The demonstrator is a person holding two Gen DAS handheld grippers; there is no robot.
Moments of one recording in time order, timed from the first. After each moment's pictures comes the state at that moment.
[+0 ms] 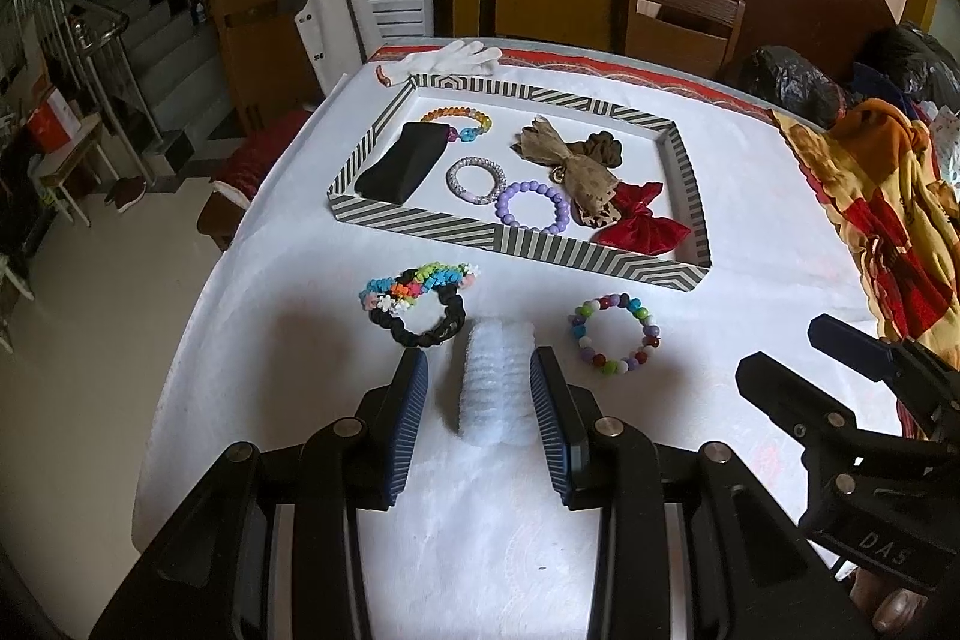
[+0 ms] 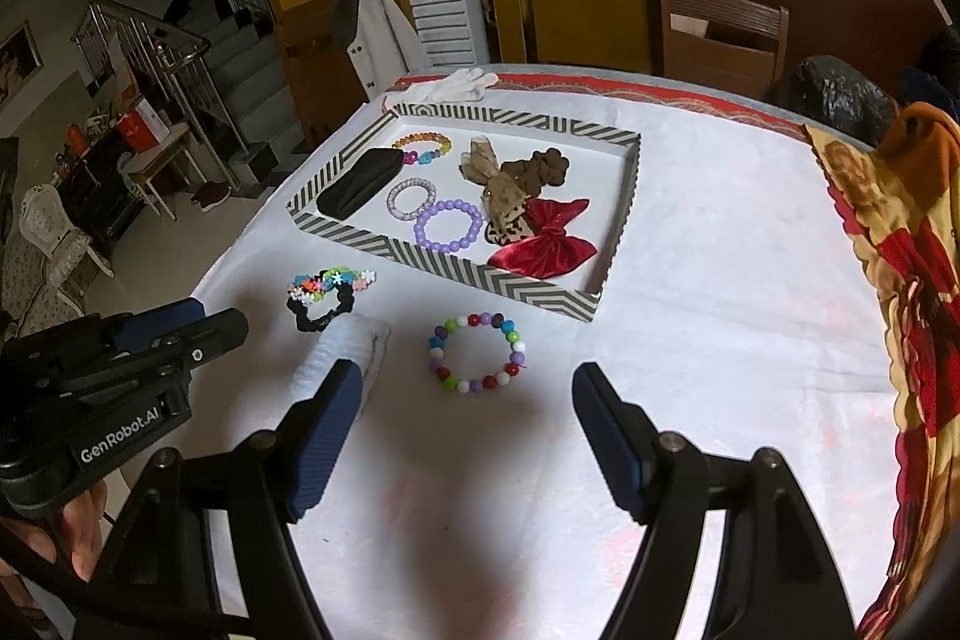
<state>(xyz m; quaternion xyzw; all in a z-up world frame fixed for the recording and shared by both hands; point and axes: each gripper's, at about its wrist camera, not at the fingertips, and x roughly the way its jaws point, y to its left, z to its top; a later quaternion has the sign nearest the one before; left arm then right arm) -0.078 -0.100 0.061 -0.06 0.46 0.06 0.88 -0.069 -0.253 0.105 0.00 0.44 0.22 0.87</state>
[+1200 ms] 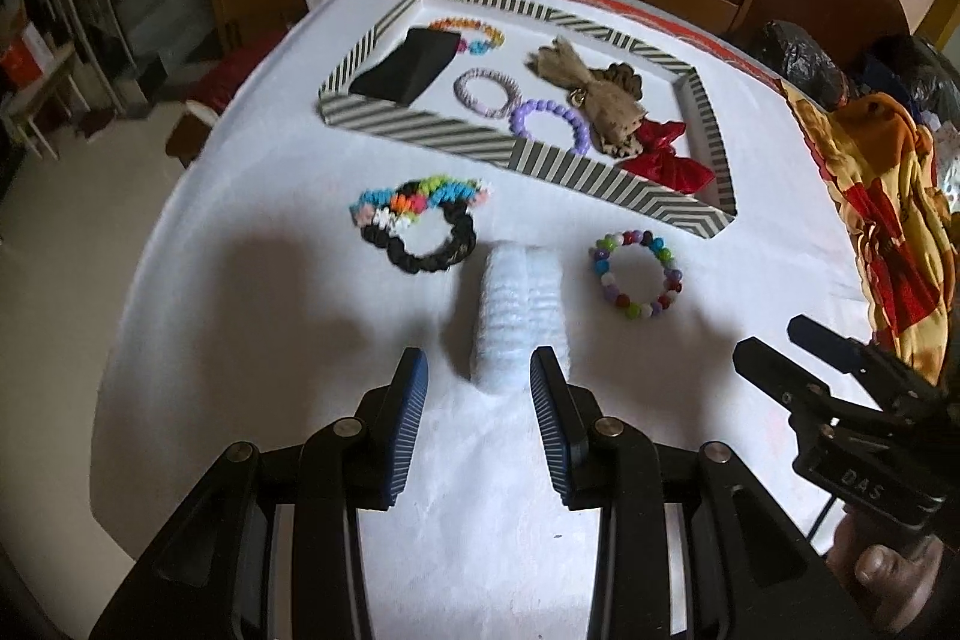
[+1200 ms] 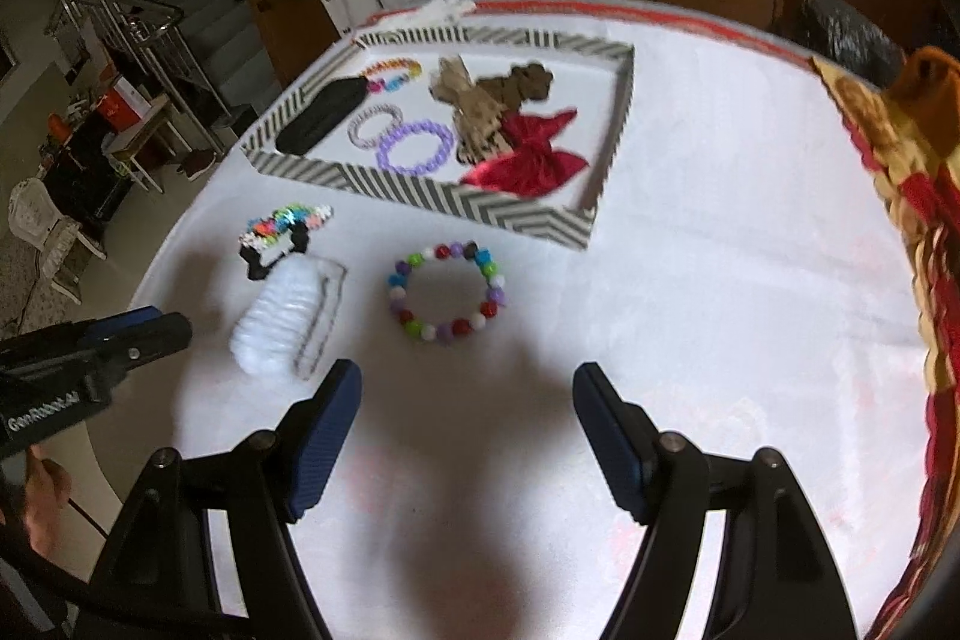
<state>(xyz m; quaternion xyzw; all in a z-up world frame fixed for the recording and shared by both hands) -0.073 -0.068 0.019 -0.12 0.53 0.03 0.84 -0.045 -0.256 0.044 0.00 0.51 0.21 0.84</state>
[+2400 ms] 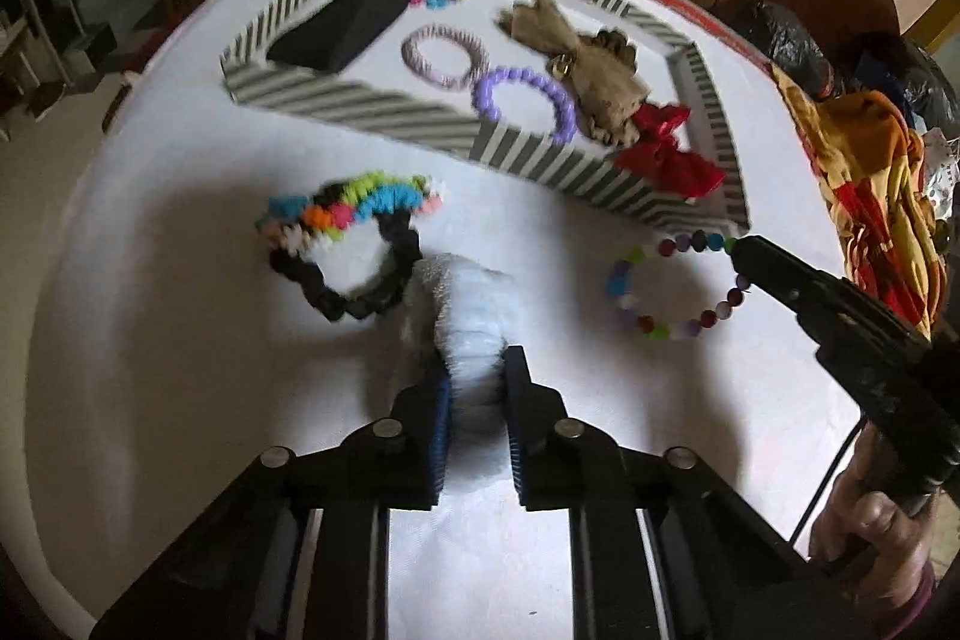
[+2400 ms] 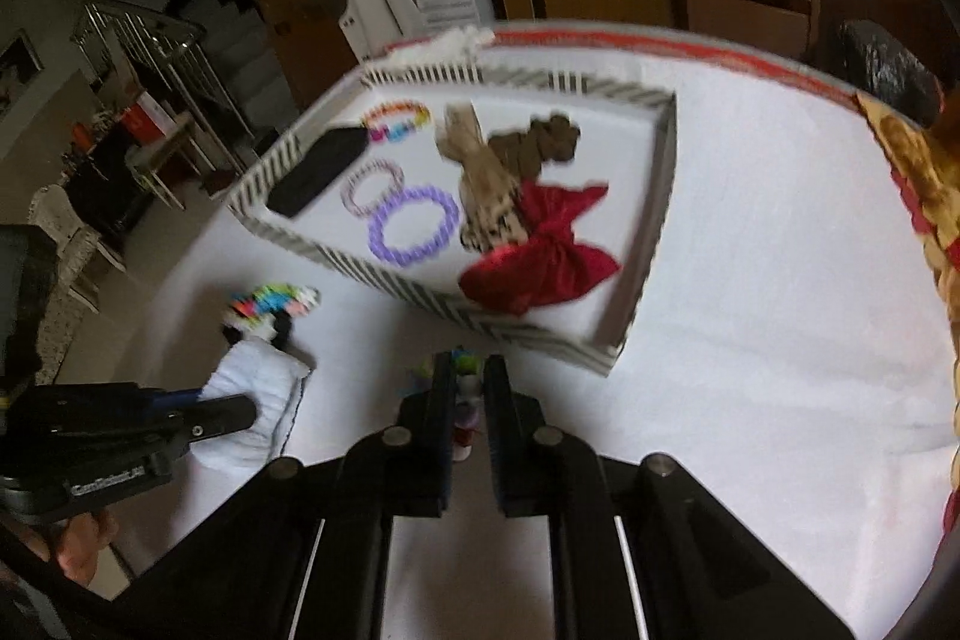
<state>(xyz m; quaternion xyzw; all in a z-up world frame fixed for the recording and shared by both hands) -0.018 -0.070 -0.017 -0.15 0.56 -0.02 0.82 0.024 -0.240 0.041 0.01 0.47 0.25 0.85</state>
